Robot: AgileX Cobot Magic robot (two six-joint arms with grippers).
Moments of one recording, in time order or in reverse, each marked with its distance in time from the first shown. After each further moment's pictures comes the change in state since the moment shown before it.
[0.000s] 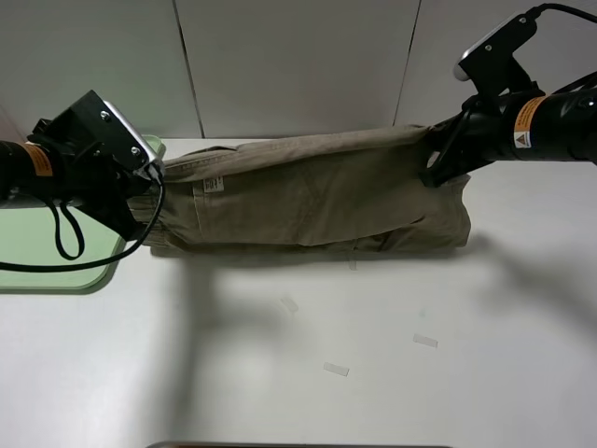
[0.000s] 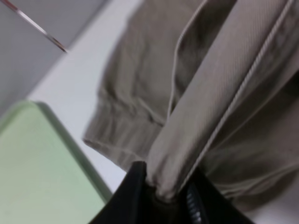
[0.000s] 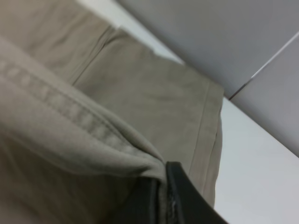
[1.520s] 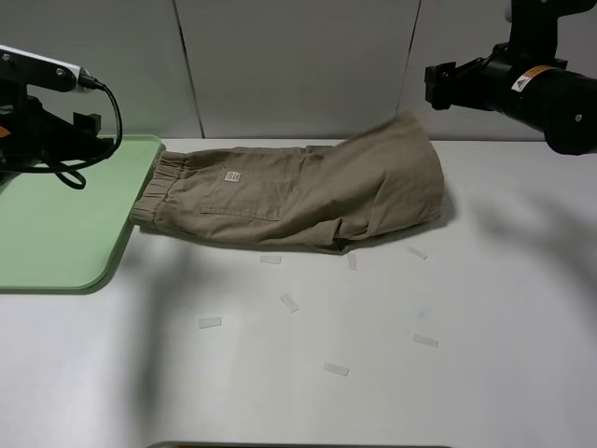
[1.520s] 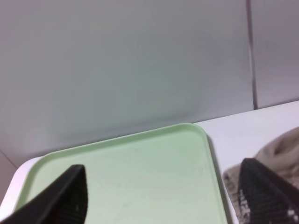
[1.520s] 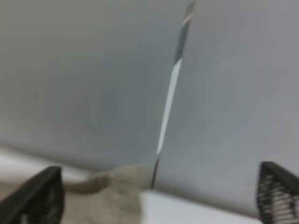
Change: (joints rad) left arm 0.122 0.143 0.005 -0.588 -0.517 0.134; right arm -0.077 0.218 -0.139 0.801 -0.407 -0.404
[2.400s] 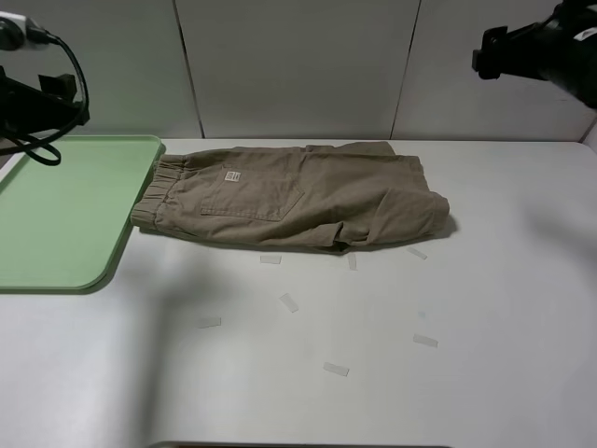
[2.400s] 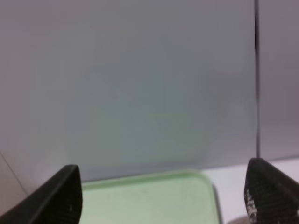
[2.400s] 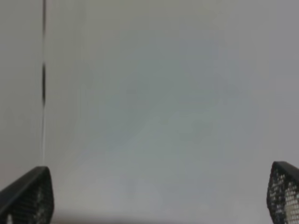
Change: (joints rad) left arm -0.001 -0.197 0.053 -0.004 -0.032 -0.094; right arm 0.003 -0.136 -0.001 0.507 0.028 -0.523
